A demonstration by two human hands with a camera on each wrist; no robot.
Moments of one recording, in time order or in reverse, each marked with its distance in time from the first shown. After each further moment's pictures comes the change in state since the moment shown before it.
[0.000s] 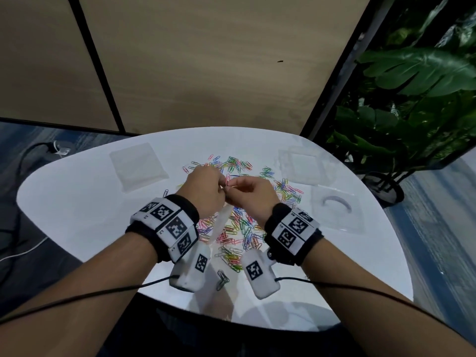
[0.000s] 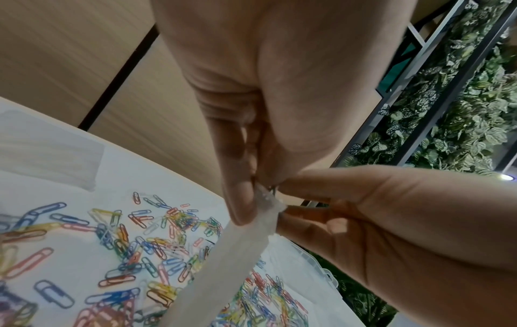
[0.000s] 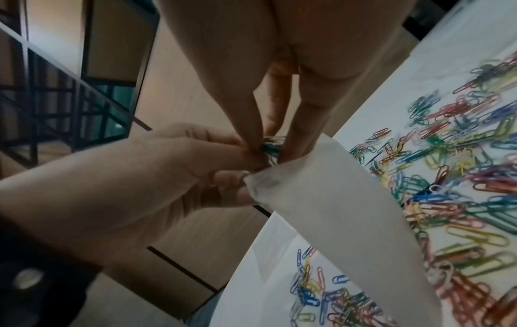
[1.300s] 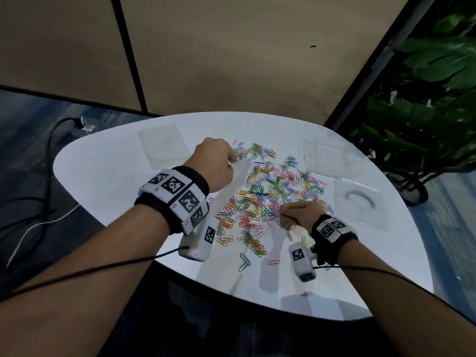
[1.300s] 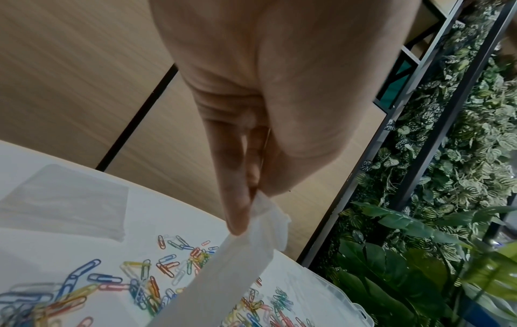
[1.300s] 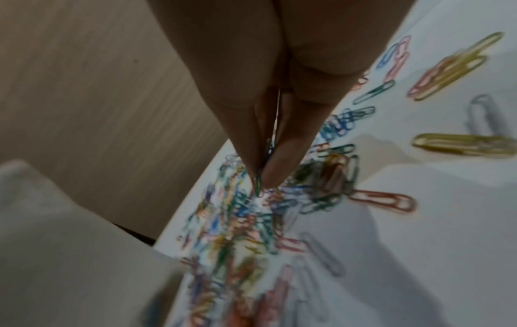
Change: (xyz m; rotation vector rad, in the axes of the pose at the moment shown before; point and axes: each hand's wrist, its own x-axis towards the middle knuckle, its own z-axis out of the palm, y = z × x) left_hand -0.009 -0.026 -0.033 0.041 0.091 -0.083; right_hand 0.020 0.099 -0.071 -0.259 0.075 0.372
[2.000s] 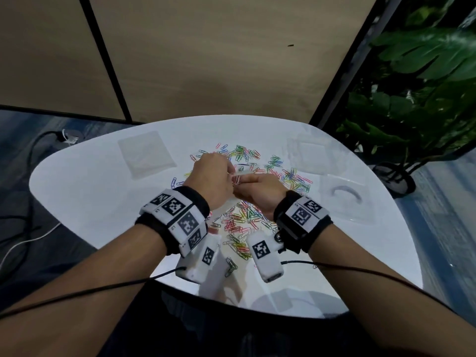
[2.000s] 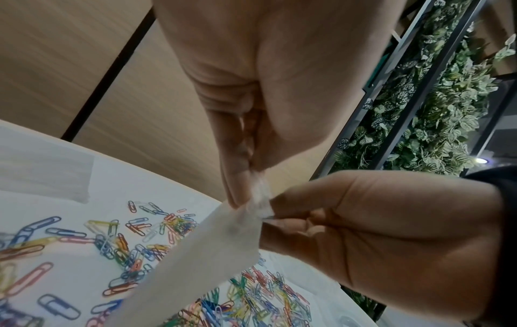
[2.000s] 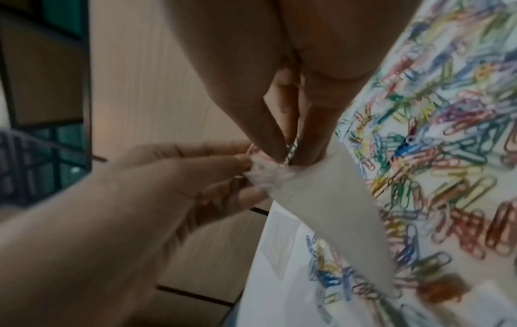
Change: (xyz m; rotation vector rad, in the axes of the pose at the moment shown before) left_hand -0.001 0.028 0.038 -0.030 0.043 0.023; right_hand -0.057 -0.097 0.048 0.379 -0.175 -0.153
